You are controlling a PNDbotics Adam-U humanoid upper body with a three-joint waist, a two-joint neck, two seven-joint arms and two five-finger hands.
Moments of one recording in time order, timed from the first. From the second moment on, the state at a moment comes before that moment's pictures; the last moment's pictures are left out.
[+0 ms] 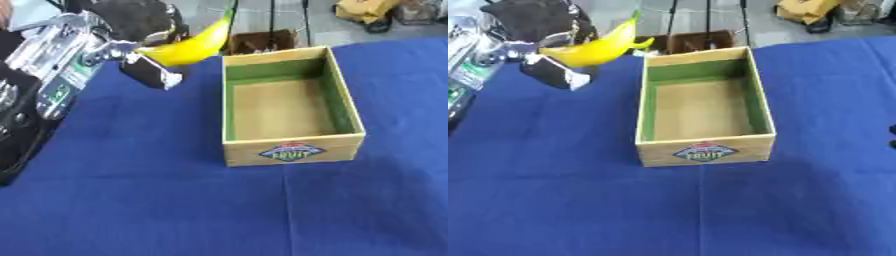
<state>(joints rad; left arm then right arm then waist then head) -0.96 0.72 -0.31 -1.53 -1.00 -0.14 -0.51 -0.22 -0.26 -0.12 -1.95 0.09 -0.05 0.04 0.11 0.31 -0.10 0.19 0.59</state>
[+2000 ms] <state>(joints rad) -1.19 0.35 -0.25 -1.09 -1.39 -0.21 -0.32 -0.31 -0.25 -0.09 -1.97 0.08 -0.05 0.09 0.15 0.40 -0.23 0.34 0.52</state>
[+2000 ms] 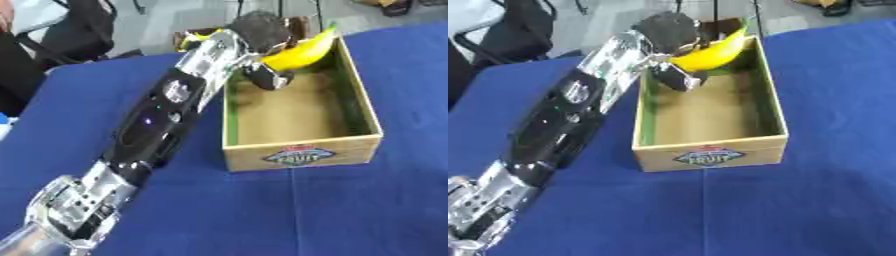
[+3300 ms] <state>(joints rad) -1.16 0.28 -0.27 -1.01 -1.50 -0.26 -0.28 -0.31 -0.25 -0.09 -1.97 0.08 -0.05 0.09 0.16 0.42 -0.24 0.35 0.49</state>
